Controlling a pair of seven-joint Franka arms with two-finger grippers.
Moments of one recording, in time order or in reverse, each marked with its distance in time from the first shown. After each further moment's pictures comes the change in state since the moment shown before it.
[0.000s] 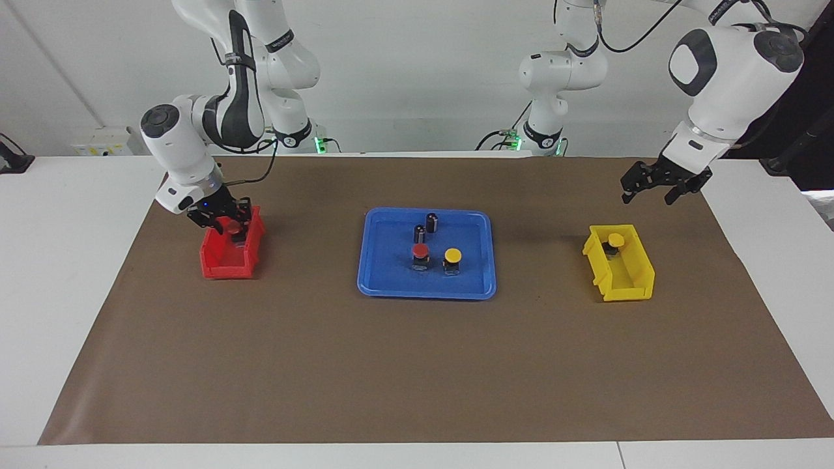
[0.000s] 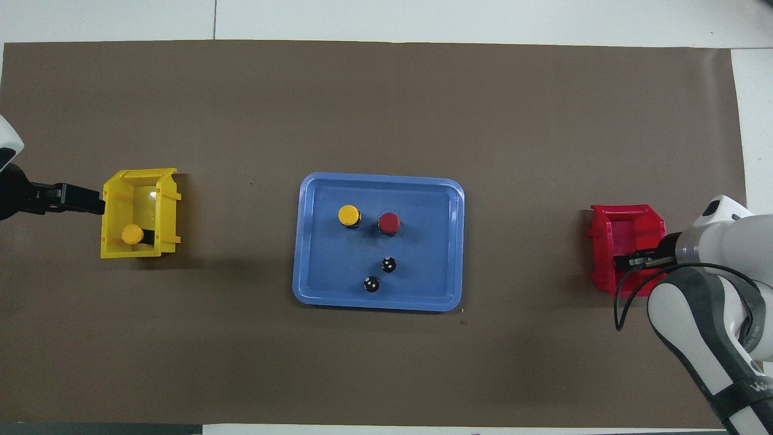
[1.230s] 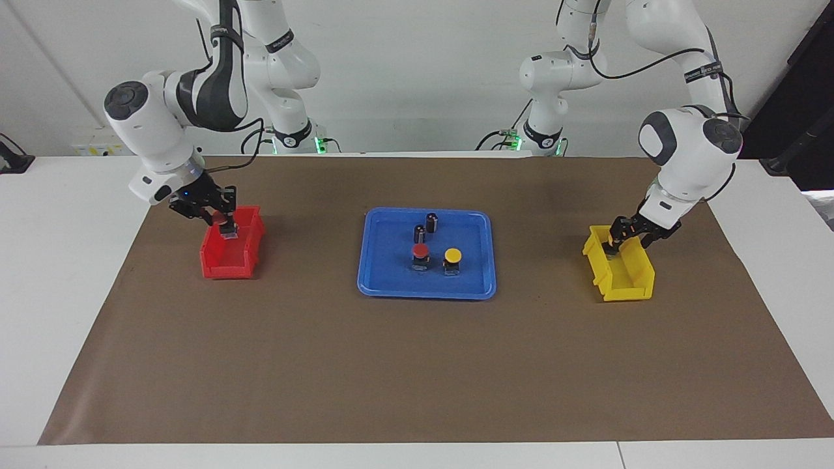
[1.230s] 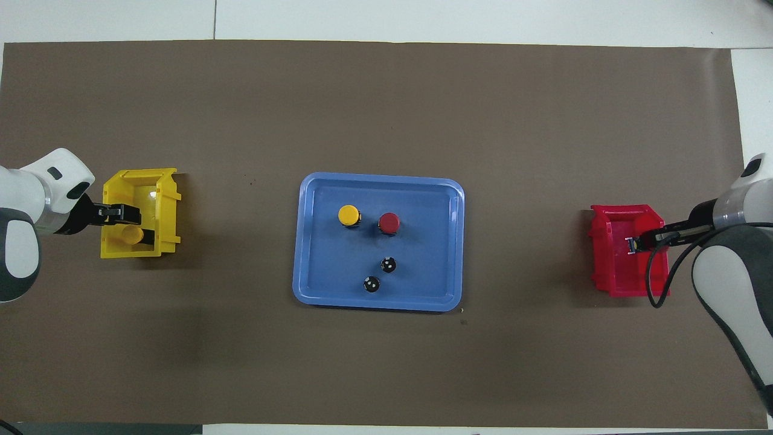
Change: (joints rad) left arm 0.049 0.099 -0.019 -0.250 0.000 0.371 0.022; right arm 0.042 0.023 0.016 0.331 0.000 -0.357 0.040
